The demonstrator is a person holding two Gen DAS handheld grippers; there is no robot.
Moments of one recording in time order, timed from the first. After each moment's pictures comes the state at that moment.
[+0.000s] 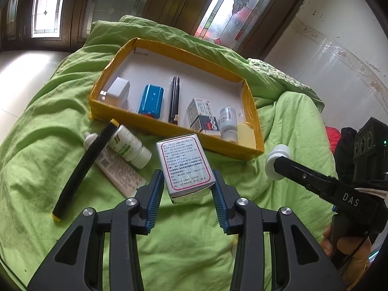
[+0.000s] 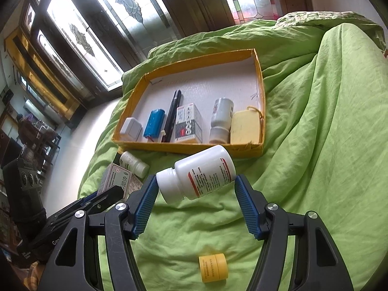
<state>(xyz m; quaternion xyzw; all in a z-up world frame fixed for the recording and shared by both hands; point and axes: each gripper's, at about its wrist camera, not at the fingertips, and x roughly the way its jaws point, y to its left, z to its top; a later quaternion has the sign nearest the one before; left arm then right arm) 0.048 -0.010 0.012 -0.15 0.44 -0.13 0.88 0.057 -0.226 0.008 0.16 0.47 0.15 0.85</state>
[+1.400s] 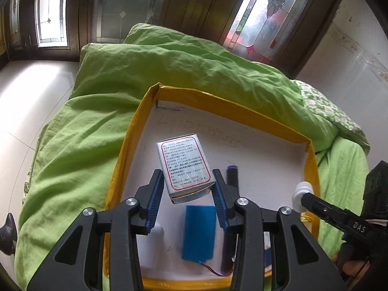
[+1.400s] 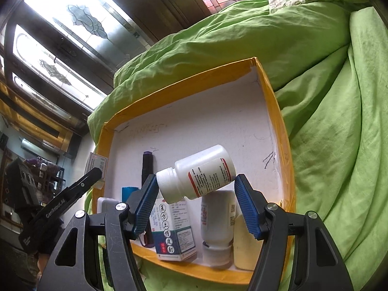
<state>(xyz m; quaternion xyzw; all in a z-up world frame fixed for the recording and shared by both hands) 0.249 0.028 -0.004 -0.12 0.46 -0.06 0.88 0.220 -0.237 -0.040 0.26 0.50 0.12 0.82</state>
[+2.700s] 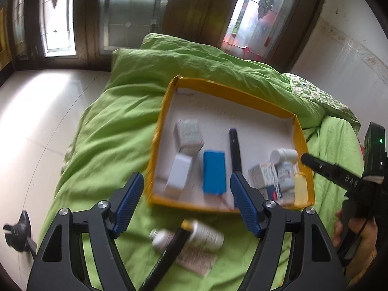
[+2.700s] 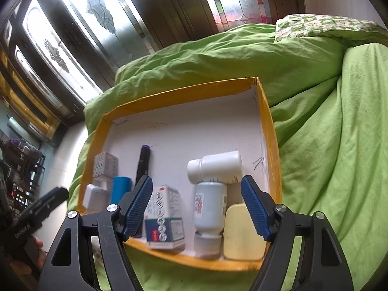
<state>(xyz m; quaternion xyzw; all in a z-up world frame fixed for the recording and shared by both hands) 0.141 0.064 0.028 -0.10 0.44 -0.06 0.89 0.190 -0.227 -0.013 0.17 0.47 0.10 0.86</state>
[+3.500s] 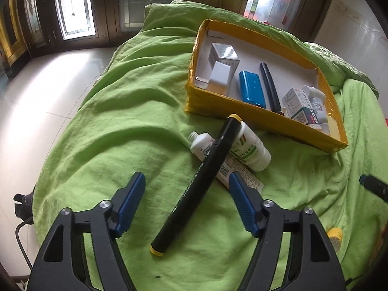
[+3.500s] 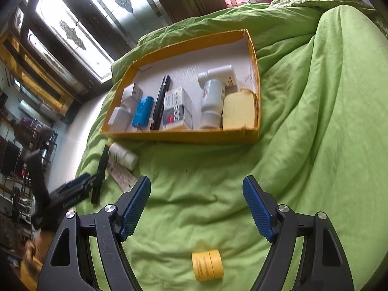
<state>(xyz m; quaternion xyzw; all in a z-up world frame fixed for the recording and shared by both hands) 0.079 0.069 -0.040 -0.07 0.50 -0.01 0.86 0.063 -0.234 -0.017 0.16 0.52 0.14 0.83</state>
